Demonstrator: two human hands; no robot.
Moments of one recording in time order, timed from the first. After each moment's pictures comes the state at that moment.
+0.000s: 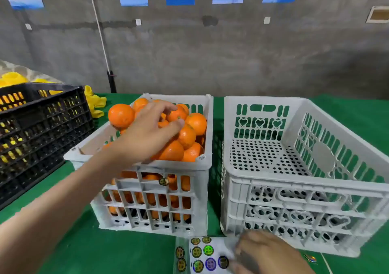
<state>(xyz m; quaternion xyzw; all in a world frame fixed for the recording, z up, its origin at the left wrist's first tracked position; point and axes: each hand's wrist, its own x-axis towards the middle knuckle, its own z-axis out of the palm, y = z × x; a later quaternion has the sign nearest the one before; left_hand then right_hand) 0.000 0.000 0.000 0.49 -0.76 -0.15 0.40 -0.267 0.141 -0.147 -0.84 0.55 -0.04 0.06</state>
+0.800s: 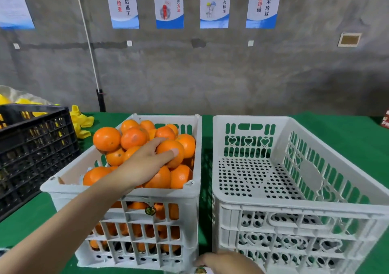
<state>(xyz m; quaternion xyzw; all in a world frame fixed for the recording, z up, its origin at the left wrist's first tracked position) -0.010 -0.032 -0.028 0.52 -0.70 -0.34 0.34 -0.233 0.117 -0.133 -0.84 0.46 -0.04 0.28</state>
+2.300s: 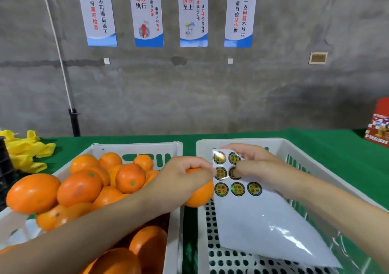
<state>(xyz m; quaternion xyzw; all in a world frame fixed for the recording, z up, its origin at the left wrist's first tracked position) -0.128 -0.103 -0.010 0.33 -0.78 -0.39 0.37 -0.337 -0.070 0.008 -0.67 0.45 -0.41 0.43</state>
